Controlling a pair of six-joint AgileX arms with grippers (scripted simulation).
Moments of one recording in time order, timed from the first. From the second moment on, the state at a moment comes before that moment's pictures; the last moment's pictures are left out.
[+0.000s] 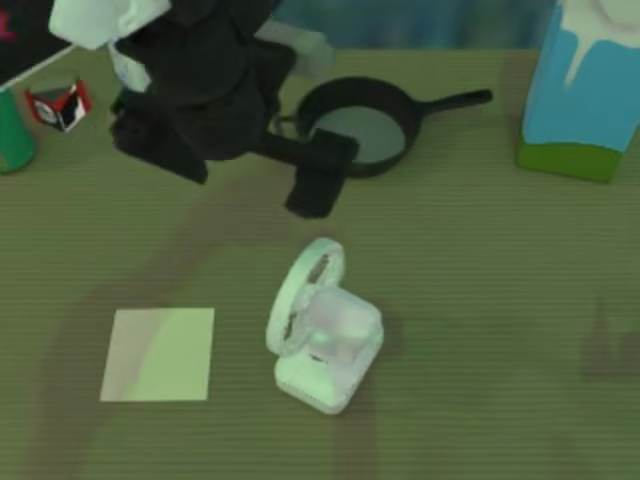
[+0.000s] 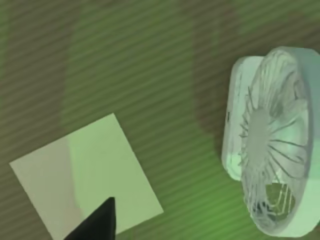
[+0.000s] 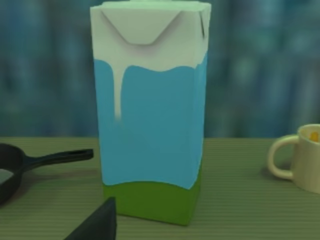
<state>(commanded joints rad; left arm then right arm) -0.62 1.79 1.69 -1.24 0.00 -0.16 0.00 0.00 0.00 0.00 0.00 0.00</state>
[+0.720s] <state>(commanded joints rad) -0.70 2.04 1.90 -1.42 0.00 -0.18 0.00 0.00 0.00 0.00 0.00 0.00</state>
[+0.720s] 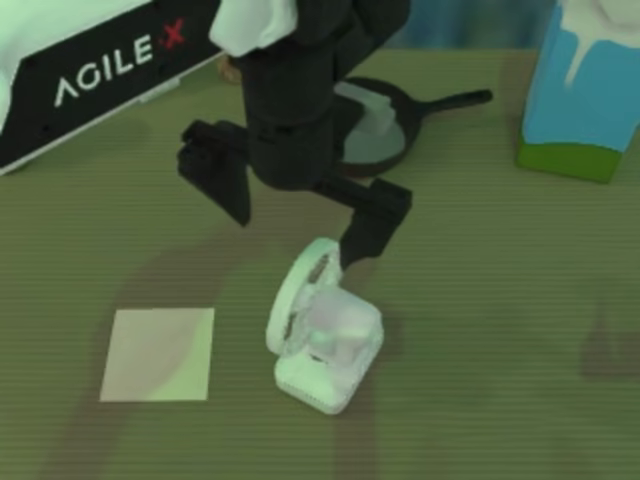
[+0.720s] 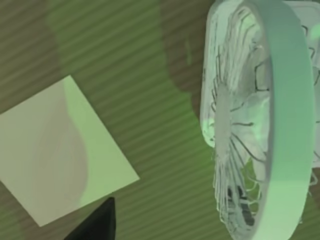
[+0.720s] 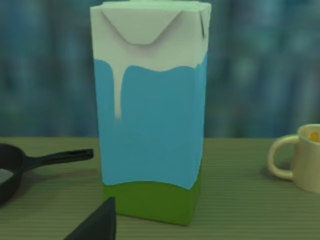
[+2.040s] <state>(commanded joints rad) -0.70 2.04 1.70 -1.23 0.00 -0.18 0.00 0.00 0.00 0.00 0.00 0.00</state>
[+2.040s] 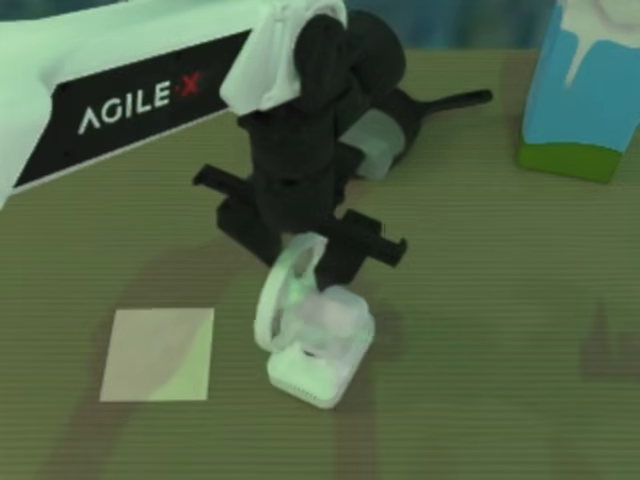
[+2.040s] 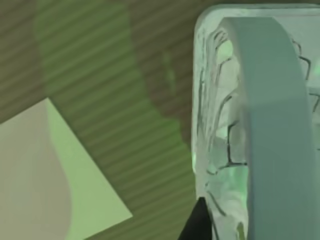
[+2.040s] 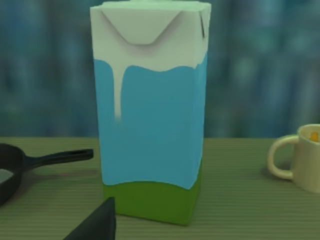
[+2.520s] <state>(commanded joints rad) -0.70 2.04 1.70 -1.23 0.00 -0.18 0.00 0.00 0.00 0.00 0.00 0.00</state>
